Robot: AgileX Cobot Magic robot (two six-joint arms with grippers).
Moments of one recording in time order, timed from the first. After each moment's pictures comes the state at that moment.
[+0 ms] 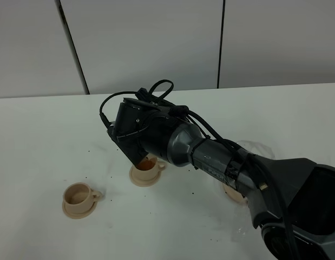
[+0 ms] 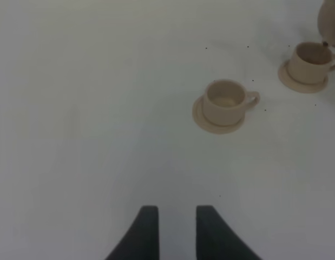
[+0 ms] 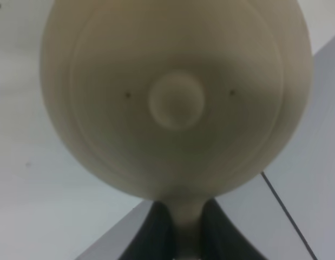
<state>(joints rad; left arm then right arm) 0.03 0.01 -0.51 0.03 1.04 0.03 0.88 2.44 -2.19 -0.81 1.15 -1.15</state>
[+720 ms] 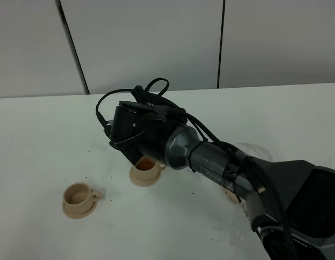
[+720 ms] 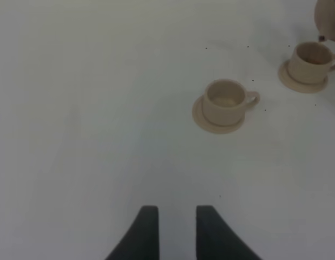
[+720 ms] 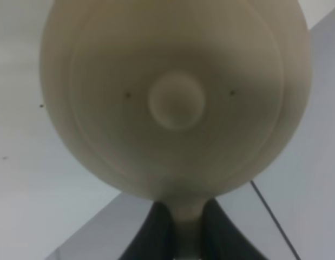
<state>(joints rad) 0.03 0.01 -0.51 0.03 1.04 0.03 0.90 2.44 -2.18 -0.86 1.13 -1.13</state>
